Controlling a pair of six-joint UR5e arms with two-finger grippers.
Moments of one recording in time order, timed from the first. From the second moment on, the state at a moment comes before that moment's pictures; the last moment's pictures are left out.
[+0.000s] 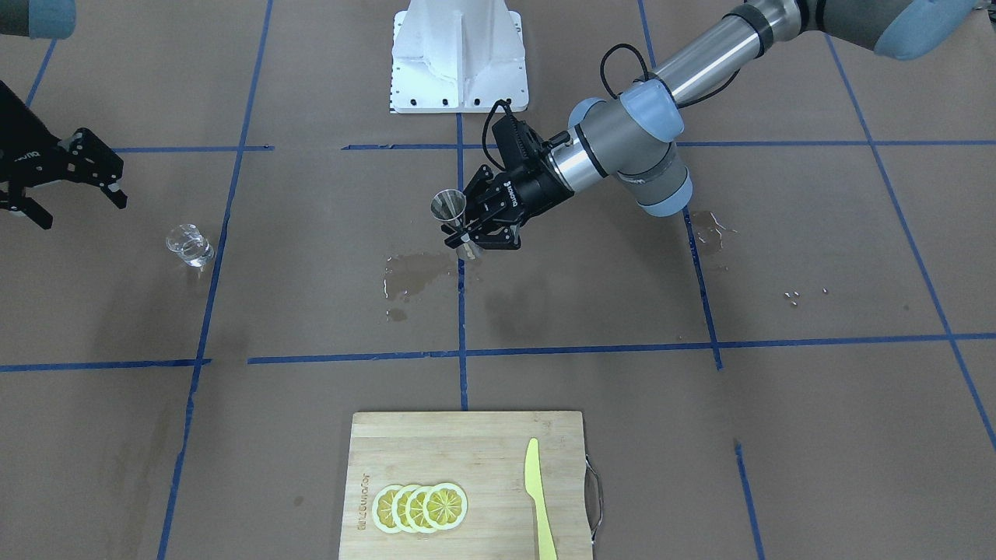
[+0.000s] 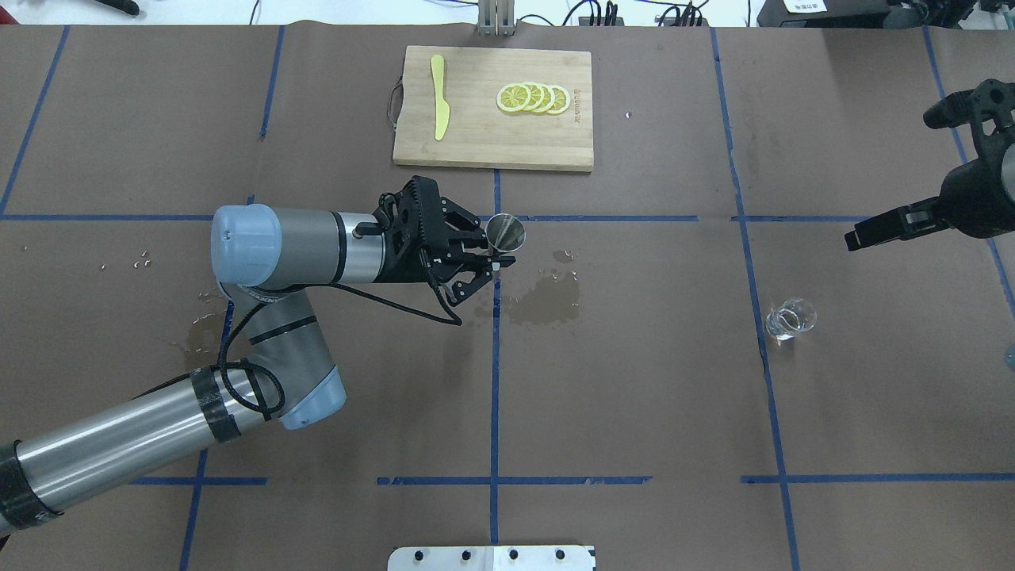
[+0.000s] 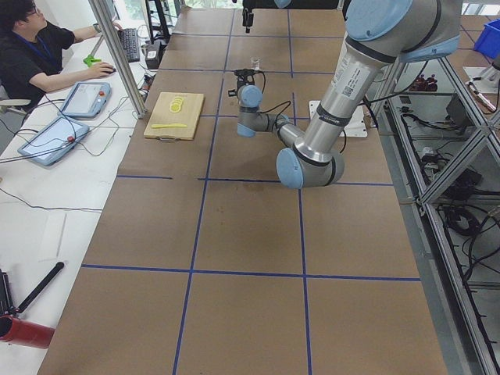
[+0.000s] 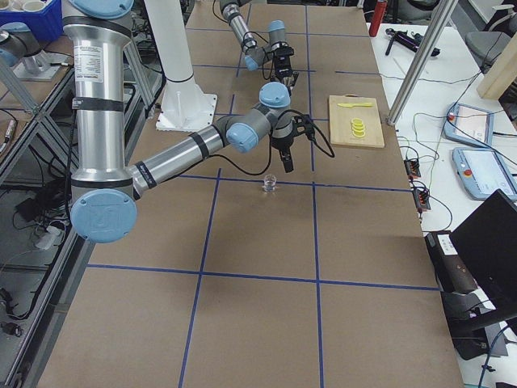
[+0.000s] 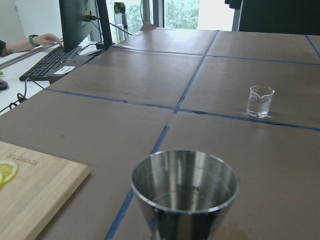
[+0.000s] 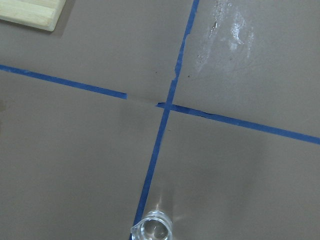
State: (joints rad) left arm -0.55 -2.22 -1.32 -2.97 -1.88 -0.15; right arm 1.02 -1.60 2.10 -1.34 2.18 0.63
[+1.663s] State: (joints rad) left arm -0.55 -2.22 -1.33 -2.97 -1.88 -0.15; right arm 0.38 -1.84 2.14 -0.93 1.16 1.10
